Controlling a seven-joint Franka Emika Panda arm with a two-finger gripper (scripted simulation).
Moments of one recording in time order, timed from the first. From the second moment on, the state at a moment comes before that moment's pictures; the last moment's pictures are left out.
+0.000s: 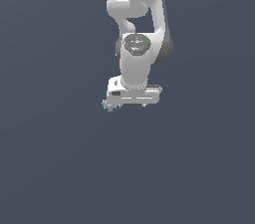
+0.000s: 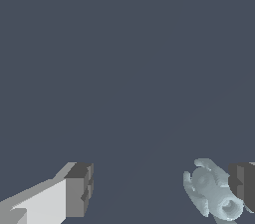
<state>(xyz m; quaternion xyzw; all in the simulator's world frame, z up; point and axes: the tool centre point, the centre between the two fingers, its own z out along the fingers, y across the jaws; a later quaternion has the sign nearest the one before) -0.007 0.019 0.155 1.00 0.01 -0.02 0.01</state>
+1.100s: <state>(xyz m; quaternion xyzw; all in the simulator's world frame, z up) -0.005 -0.016 0.163 1.00 -0.03 0.00 0.00</state>
